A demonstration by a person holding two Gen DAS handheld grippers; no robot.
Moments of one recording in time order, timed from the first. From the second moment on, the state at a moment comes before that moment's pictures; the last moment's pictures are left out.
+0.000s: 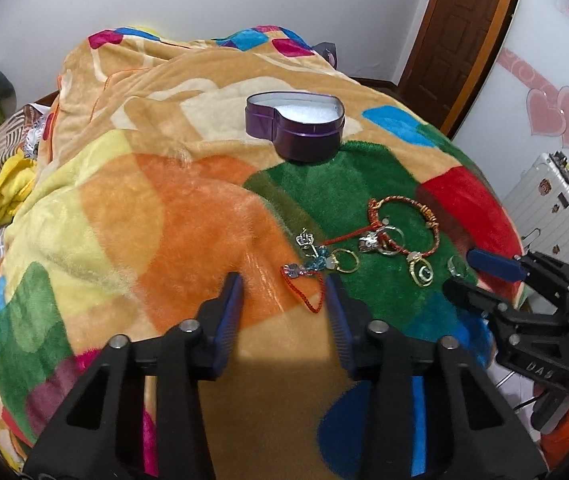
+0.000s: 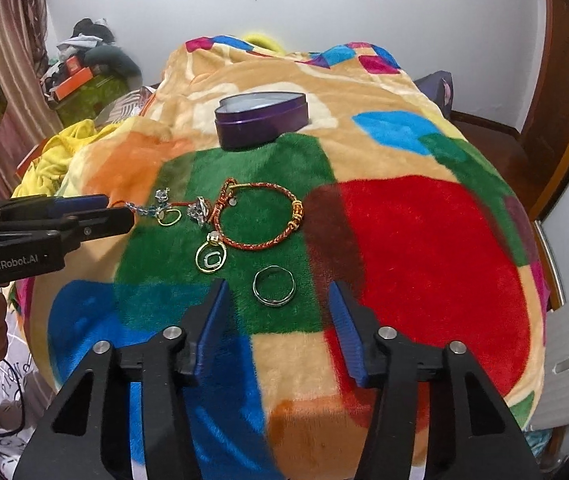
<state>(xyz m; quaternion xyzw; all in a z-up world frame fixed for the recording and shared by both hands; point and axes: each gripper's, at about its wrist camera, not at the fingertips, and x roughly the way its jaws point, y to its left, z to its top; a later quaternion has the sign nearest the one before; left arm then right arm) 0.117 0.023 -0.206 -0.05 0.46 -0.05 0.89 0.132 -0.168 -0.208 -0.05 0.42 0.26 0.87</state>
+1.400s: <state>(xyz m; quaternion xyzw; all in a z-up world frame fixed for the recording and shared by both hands) 0.139 0.024 -0.095 -0.03 0.32 -0.06 0.94 0.167 -0.156 -0.137 0.00 0.31 0.27 0.91</state>
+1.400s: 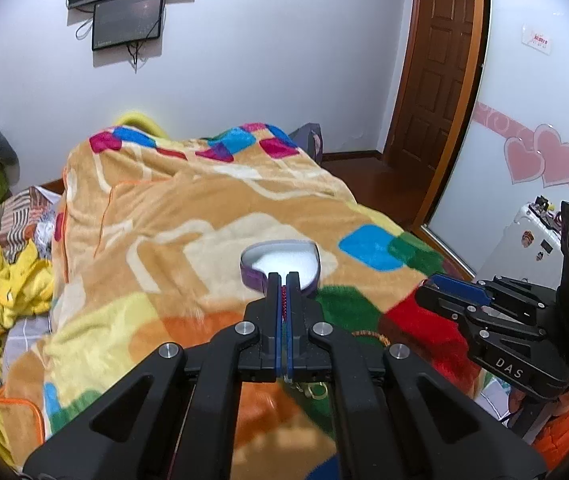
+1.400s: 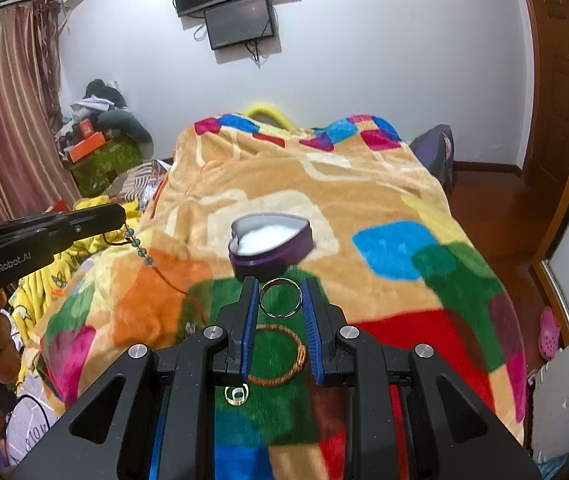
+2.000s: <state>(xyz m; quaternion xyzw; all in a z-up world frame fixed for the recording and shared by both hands) 0.191 0.030 -0.059 -0.01 0.27 -0.08 0.96 0.210 -0.135 -0.127 0.00 0.29 0.29 0.91</state>
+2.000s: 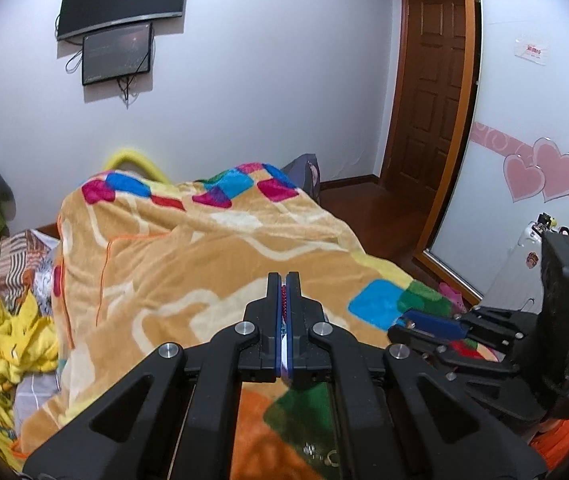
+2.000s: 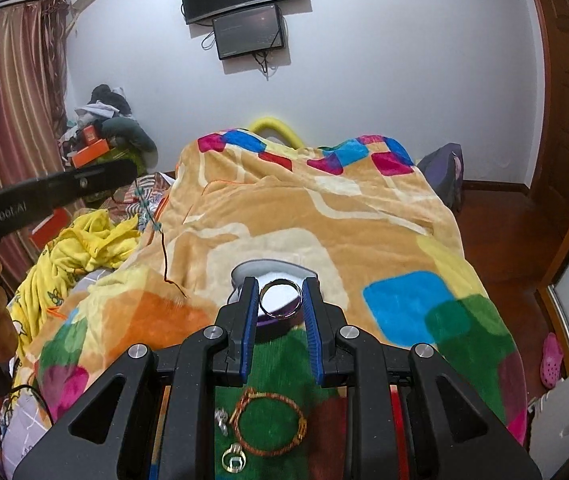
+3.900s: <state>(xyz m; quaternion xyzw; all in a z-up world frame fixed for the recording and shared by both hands) 0.256 0.042 -0.161 -0.02 0.42 -0.11 0.90 0.282 -0.088 -0.178 -0.08 0.40 0.34 0.85</state>
